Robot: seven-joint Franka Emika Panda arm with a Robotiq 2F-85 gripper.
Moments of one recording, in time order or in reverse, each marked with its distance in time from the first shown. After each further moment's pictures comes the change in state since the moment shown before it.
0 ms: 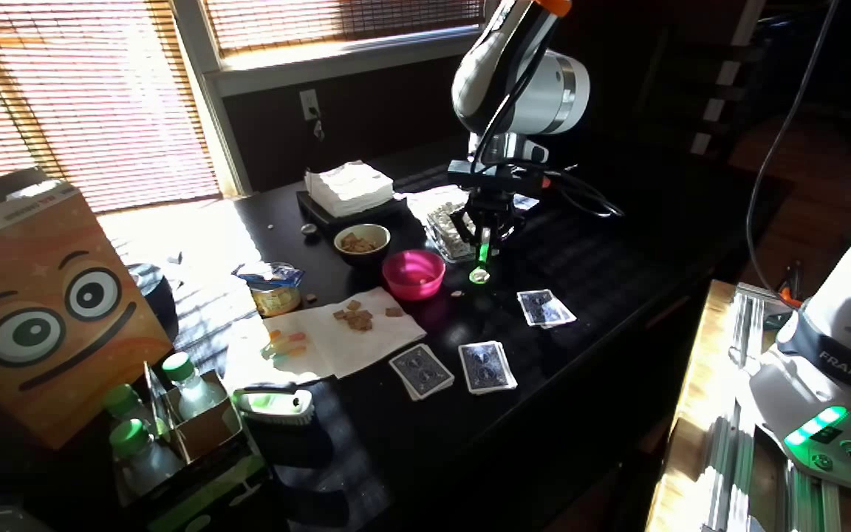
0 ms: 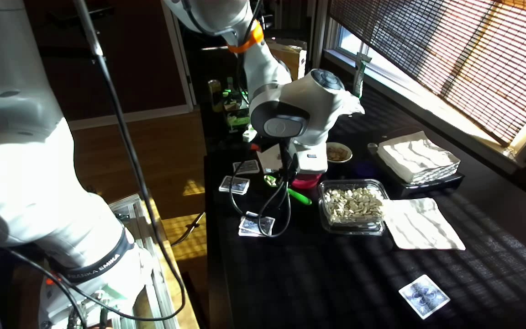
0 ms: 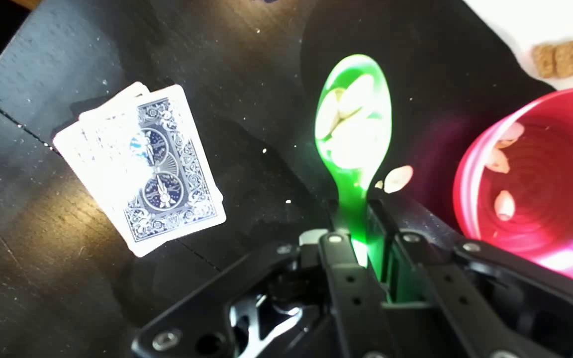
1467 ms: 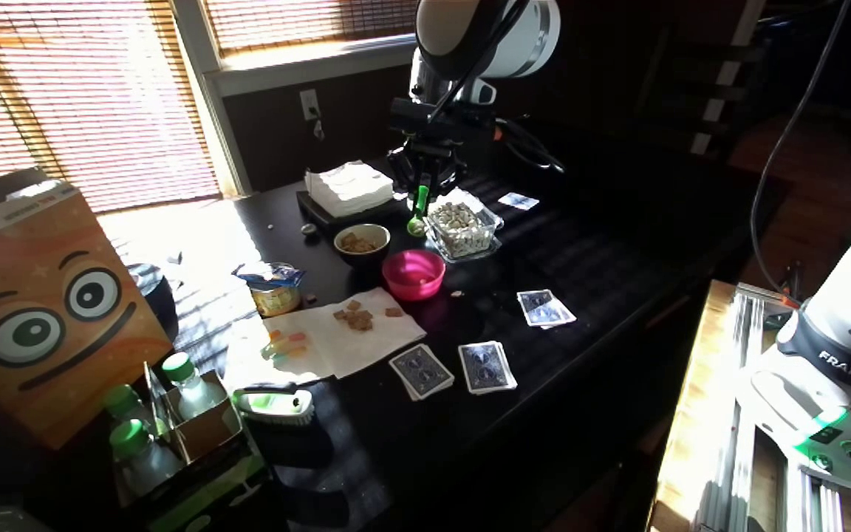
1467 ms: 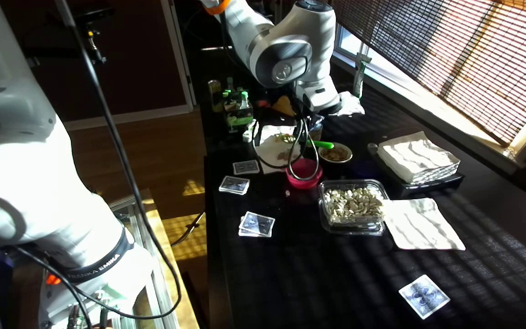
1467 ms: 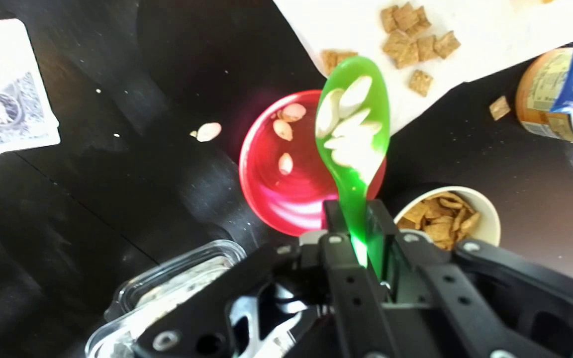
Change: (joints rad) arm 0.069 -0.101 0.065 0.123 -0.194 0.054 0.114
